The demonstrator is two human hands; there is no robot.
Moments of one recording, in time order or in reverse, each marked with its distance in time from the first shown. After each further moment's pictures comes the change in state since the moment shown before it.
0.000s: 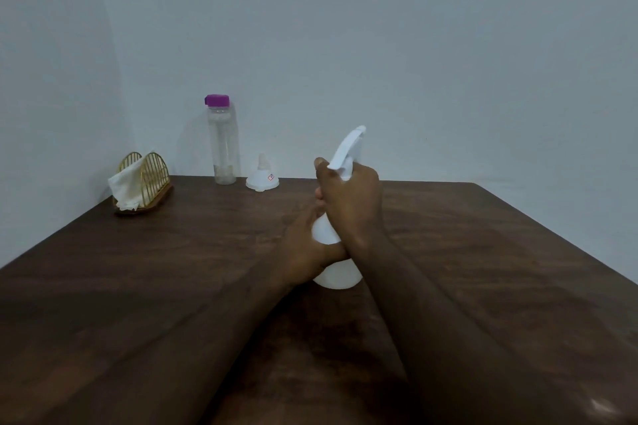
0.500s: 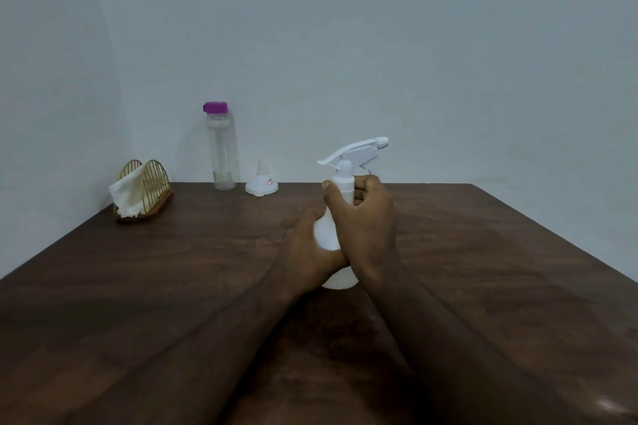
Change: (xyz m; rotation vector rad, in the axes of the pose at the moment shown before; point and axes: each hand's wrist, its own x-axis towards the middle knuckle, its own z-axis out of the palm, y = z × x) left_hand -0.006 0.005 0.011 0.036 0.026 0.046; right_hand -0.021 0.024 -0.019 0.033 0.115 -0.118
